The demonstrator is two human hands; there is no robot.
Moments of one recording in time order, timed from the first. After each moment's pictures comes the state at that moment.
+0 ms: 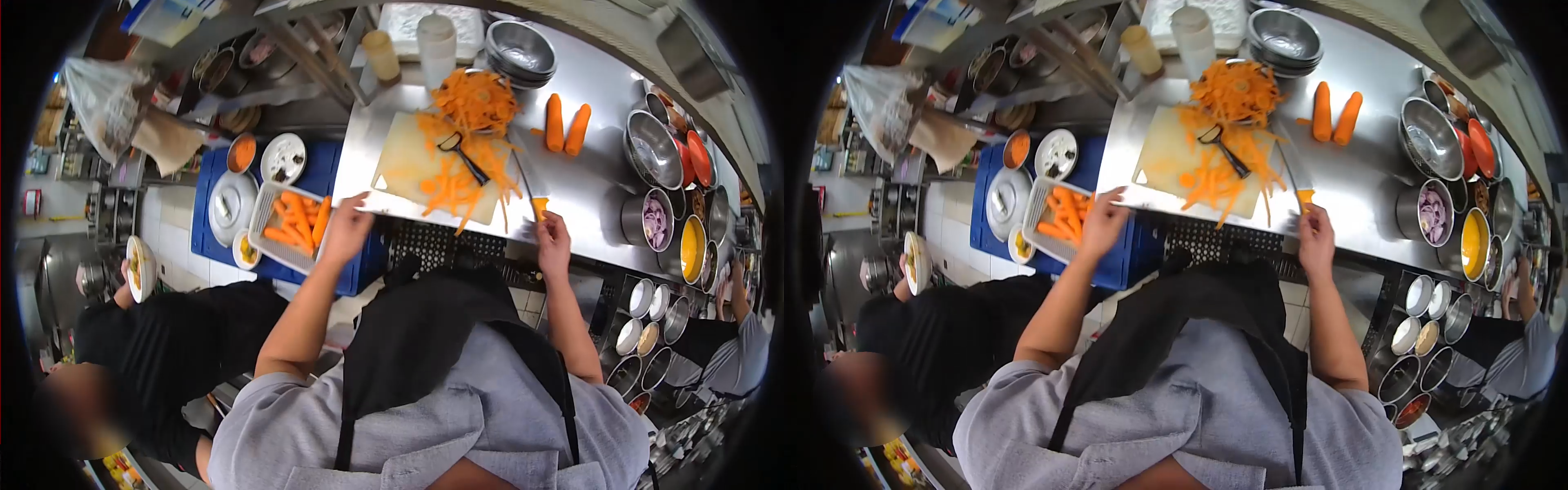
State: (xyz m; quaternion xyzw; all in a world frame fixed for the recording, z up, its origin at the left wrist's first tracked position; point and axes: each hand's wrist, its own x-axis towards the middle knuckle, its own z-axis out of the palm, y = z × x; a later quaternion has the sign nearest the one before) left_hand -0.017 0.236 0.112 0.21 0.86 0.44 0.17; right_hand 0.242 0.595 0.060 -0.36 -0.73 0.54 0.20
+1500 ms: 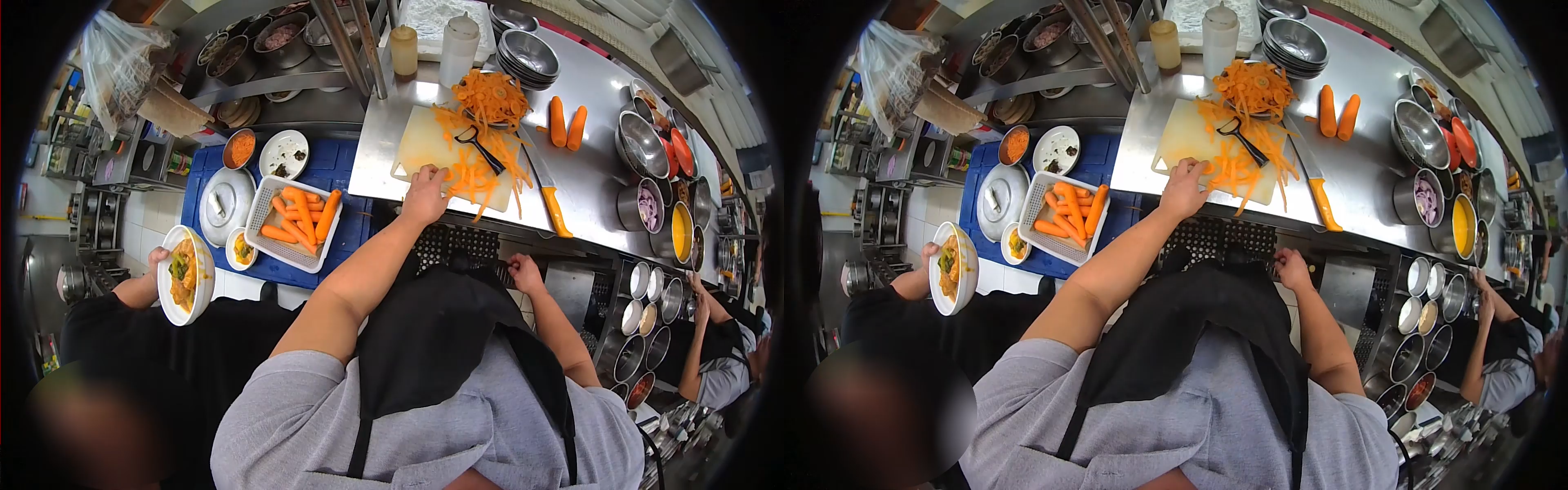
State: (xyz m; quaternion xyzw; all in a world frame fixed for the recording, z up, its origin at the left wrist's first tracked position) left_hand -0.004 0.325 0.056 0.37 0.87 0.29 0.11; right_hand 0.306 0.508 -0.032 -0.31 -0.88 0.36 -0.09
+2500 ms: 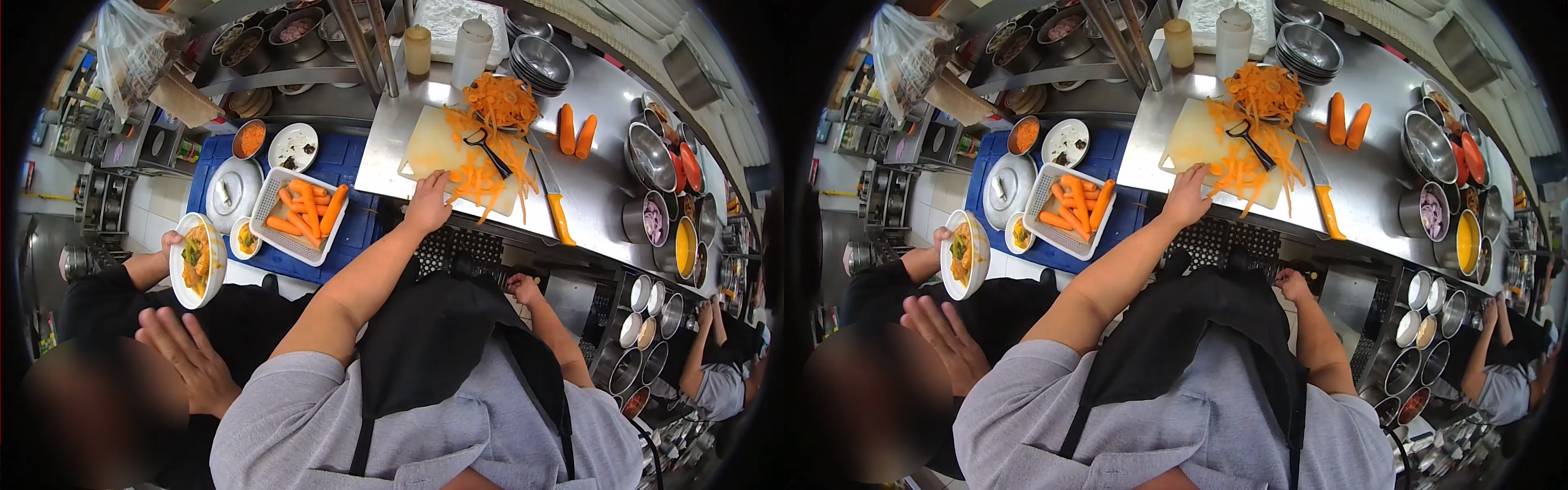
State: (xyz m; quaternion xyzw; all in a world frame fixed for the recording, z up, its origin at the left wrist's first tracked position) left_hand 0.009 0.313 0.056 0.37 0.87 0.32 0.13; right_hand 0.342 0.520 -0.093 -0.39 -0.72 0.52 -0.24
